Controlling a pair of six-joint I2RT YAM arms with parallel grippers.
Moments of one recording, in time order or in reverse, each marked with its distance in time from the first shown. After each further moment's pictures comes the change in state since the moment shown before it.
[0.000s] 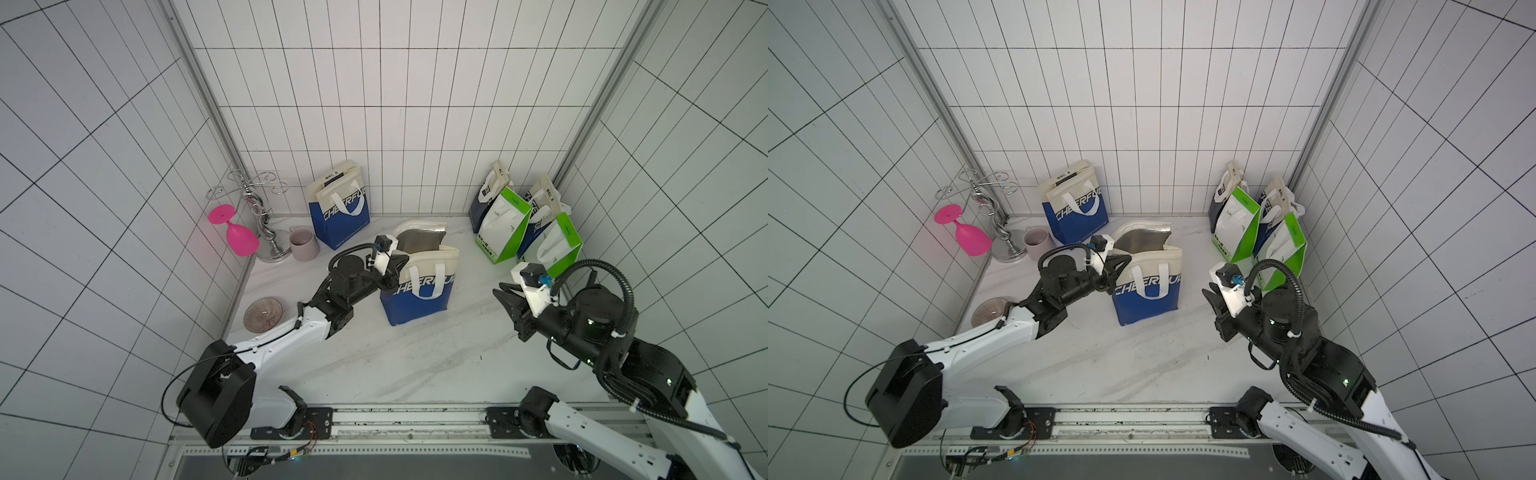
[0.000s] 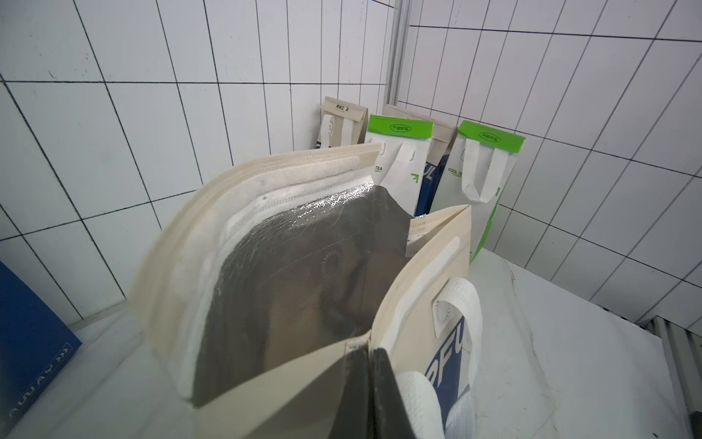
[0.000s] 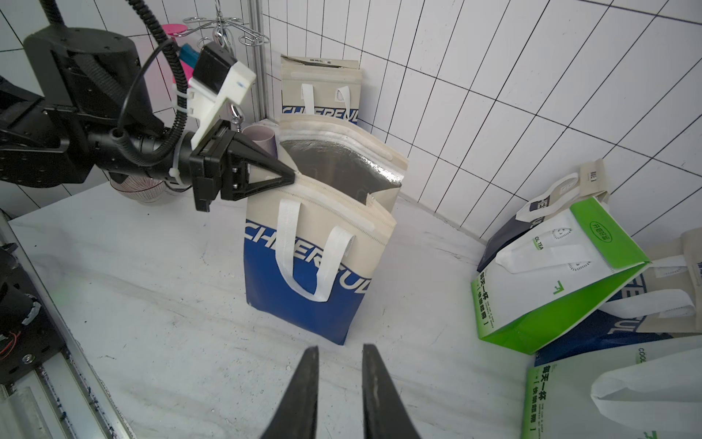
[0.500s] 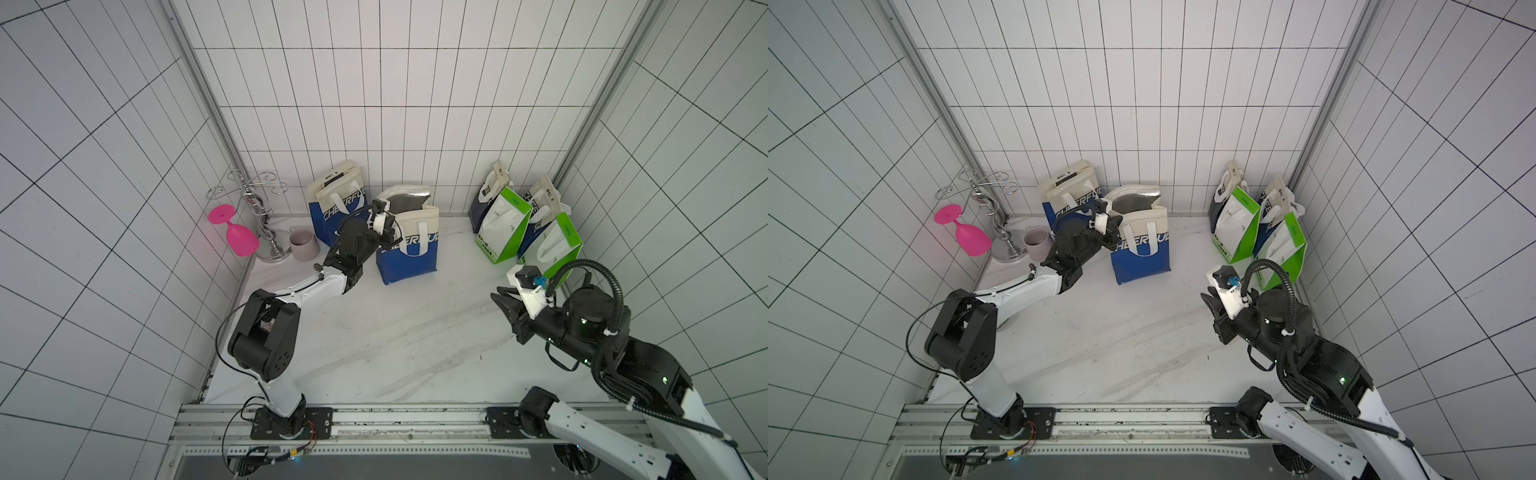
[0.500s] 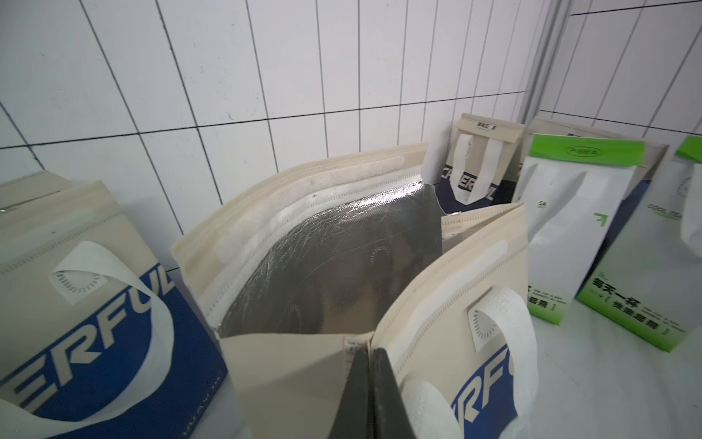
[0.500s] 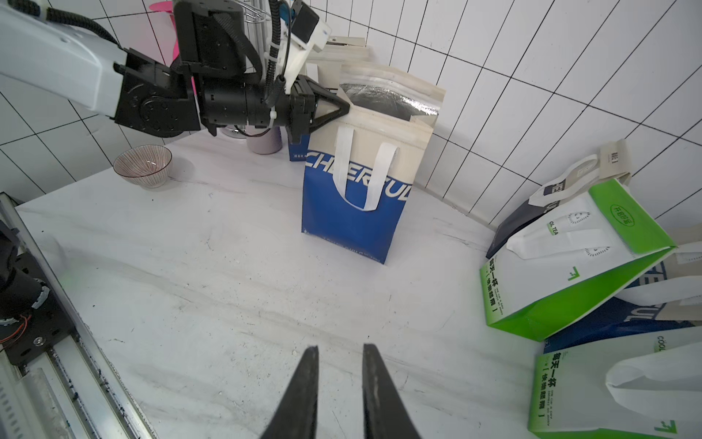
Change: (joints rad) left arm 0.178 0.377 0.350 0.056 -0.127 0.091; right arm 0.000 0.010 -0.008 -0.037 -0.015 0.012
